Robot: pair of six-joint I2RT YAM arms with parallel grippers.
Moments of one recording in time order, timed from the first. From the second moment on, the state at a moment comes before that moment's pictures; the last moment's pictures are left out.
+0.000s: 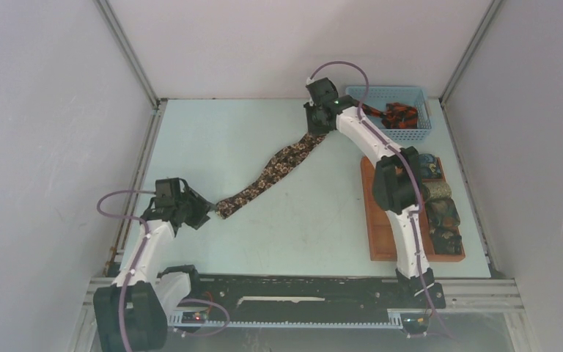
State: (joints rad) left arm 0.11 0.94 0.50 -0.51 0.19 -0.84; right arm 0.47 2.30 2.15 -0.76 0.04 0.29
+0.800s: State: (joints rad) left arm -0.04 1.06 0.50 -0.37 0.17 -0.84; right arm 0.47 1.87 1.47 -0.63 -0.02 0.37
